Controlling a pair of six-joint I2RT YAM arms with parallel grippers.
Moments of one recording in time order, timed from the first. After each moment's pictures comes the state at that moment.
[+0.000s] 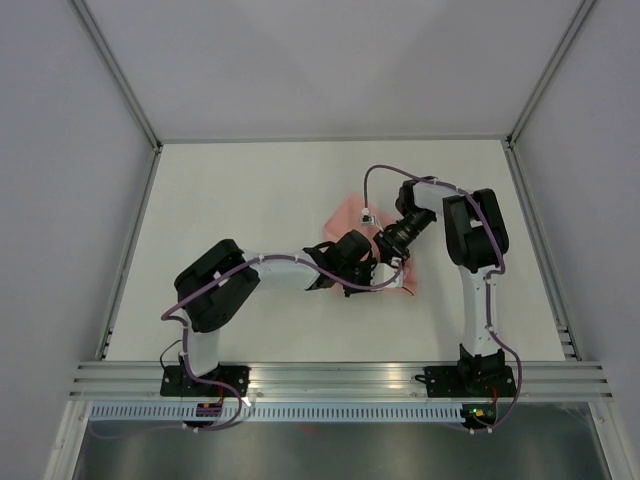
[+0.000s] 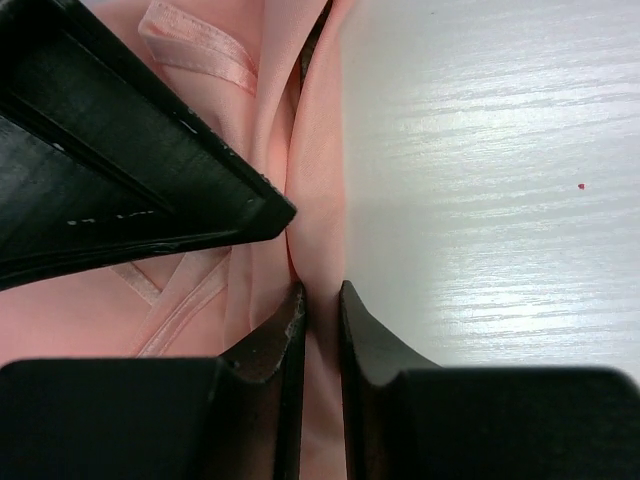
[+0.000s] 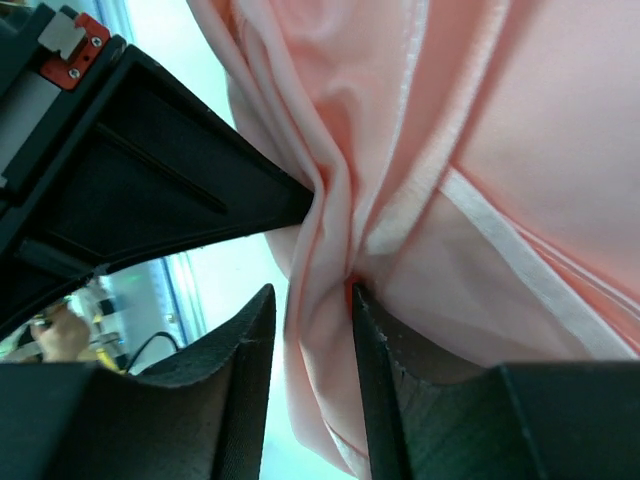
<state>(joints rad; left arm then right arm) -0.97 1.91 1.11 -0.04 0.32 0.66 0.24 2.29 1.57 -1.36 -0.87 -0.99</state>
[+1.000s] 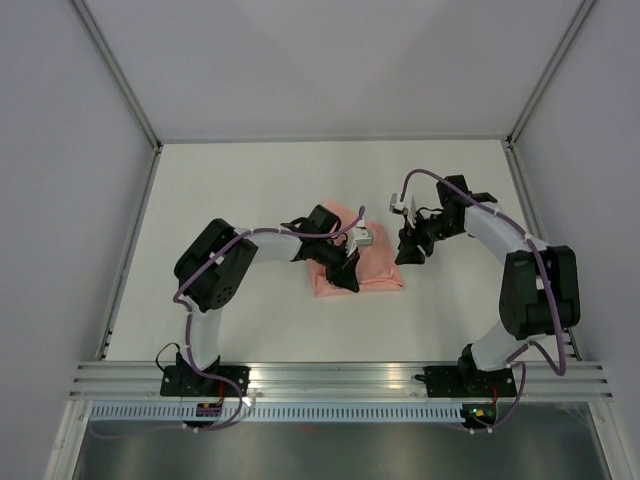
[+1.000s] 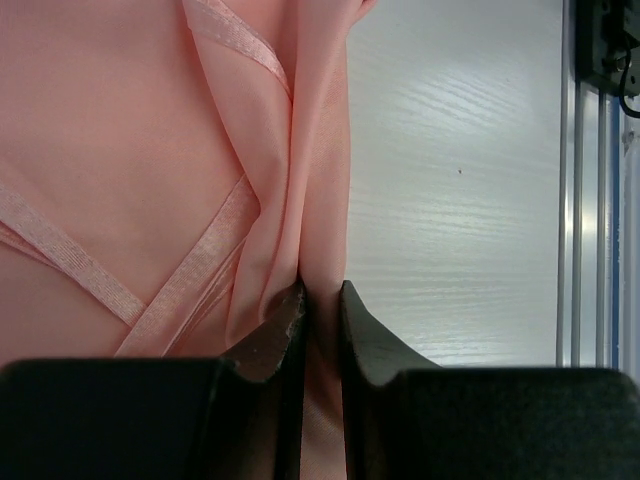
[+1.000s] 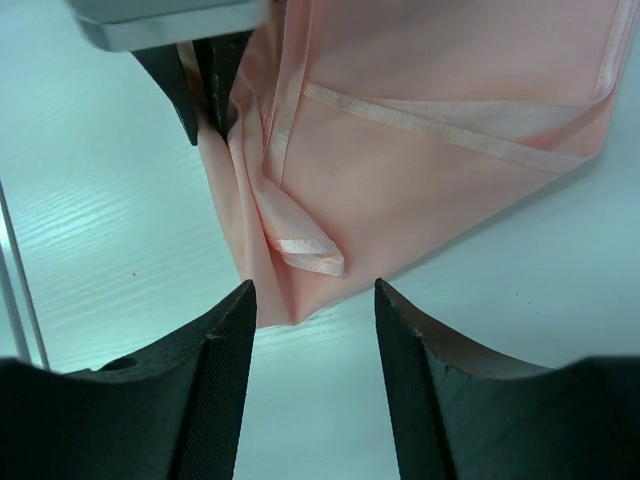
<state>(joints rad) -0.70 2.01 1.15 -0.13 0.88 0.30 0.12 1.65 1.12 -0.80 -0.83 -0.93</state>
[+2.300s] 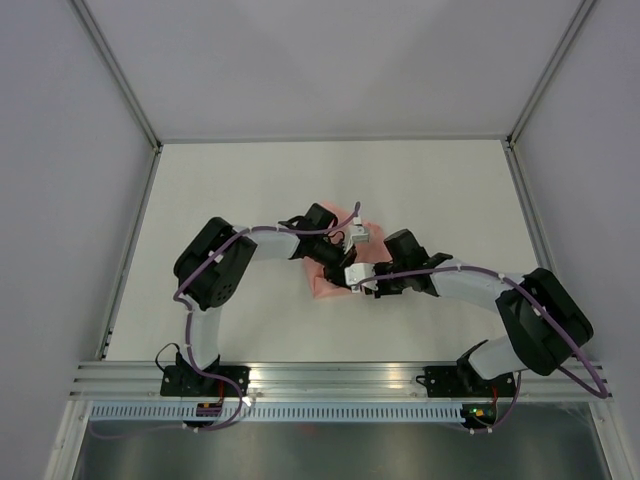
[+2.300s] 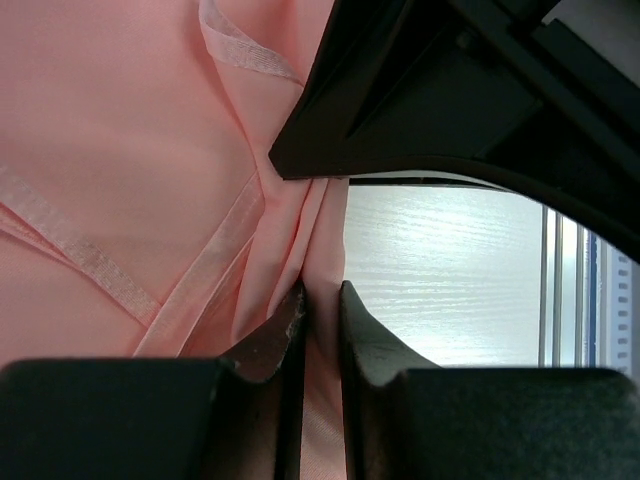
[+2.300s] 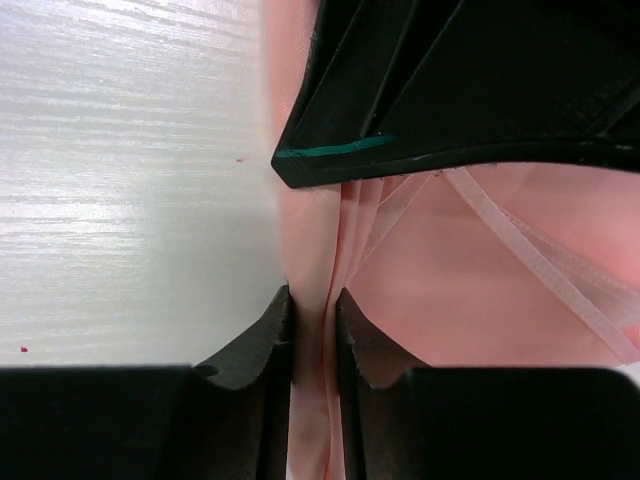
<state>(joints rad) -0.68 2.02 1.16 -0.15 0.93 0.27 0.58 1.45 0.62 -0.17 -0.39 -1.06</state>
